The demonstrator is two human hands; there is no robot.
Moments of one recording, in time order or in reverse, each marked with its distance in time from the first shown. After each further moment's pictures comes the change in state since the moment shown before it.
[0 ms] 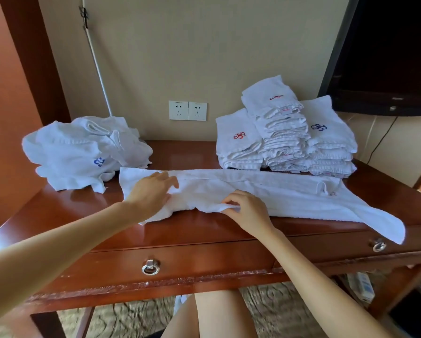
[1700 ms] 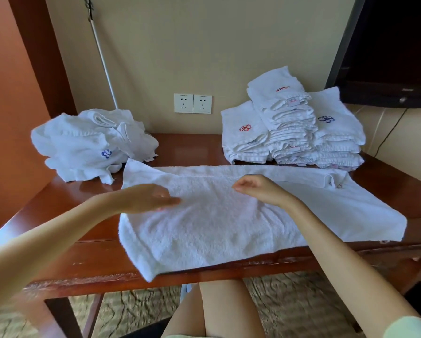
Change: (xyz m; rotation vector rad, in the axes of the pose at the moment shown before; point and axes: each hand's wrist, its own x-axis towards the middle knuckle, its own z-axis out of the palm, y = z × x) left_hand -0.032 -0.009 -0.022 -0.364 -0.524 -0.169; right_hand 0.026 0.005 -0.043 0.391 -0.377 0.243
